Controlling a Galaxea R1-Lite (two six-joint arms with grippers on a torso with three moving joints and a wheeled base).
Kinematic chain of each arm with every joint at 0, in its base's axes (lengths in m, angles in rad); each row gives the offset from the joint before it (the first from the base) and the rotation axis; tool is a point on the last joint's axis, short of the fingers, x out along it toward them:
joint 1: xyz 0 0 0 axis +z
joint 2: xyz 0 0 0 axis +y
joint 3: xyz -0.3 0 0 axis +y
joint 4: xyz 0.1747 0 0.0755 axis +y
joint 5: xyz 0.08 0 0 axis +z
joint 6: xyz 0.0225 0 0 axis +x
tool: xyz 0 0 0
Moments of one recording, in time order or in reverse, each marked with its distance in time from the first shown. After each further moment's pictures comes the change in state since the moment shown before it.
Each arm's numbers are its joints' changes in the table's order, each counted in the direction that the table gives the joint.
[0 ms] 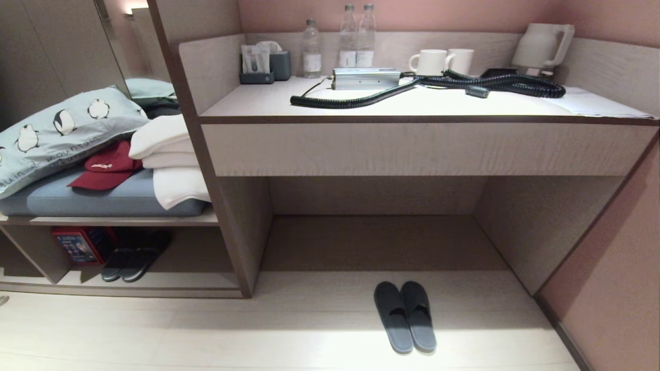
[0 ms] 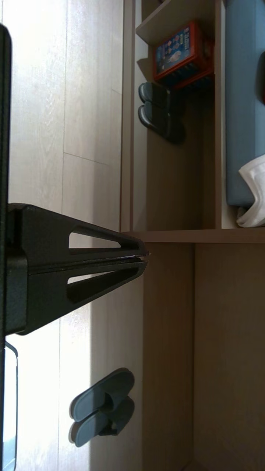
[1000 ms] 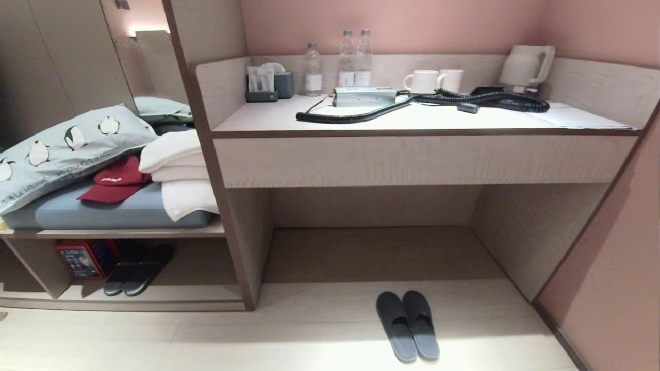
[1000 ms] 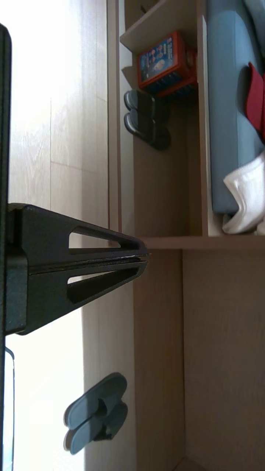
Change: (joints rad) left arm 0.000 0.000 0.000 0.004 -0.001 0.018; right arm 0.000 0.000 0.000 0.001 0.000 0.001
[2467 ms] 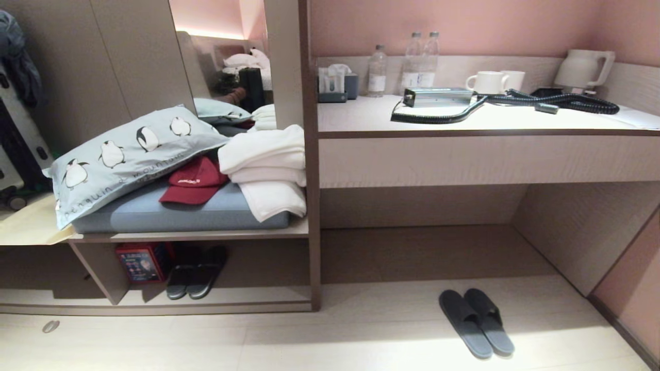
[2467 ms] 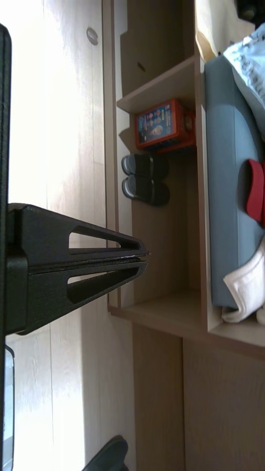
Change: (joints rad) left arm 0.000 0.000 0.000 0.000 0.000 -0.007; right arm 0.000 0.000 0.000 0.000 0.000 0.000
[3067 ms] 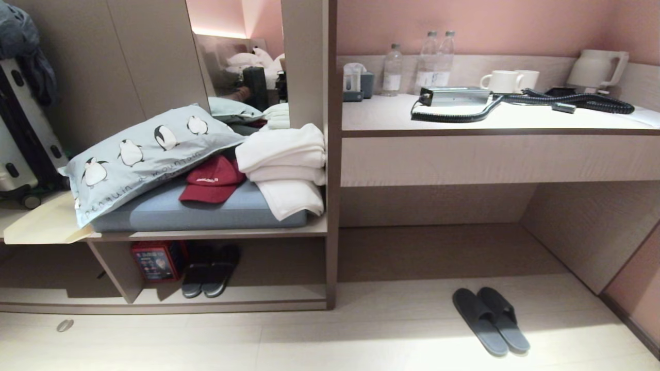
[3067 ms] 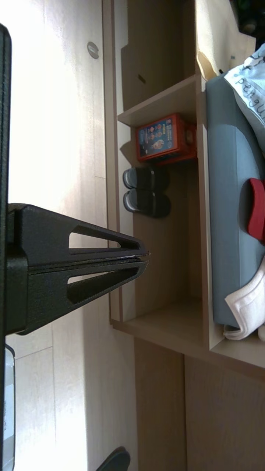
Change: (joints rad) left arm 0.000 0.000 0.000 -0.001 0.000 0.000; right arm 0.000 0.000 0.000 0.000 0.000 0.000
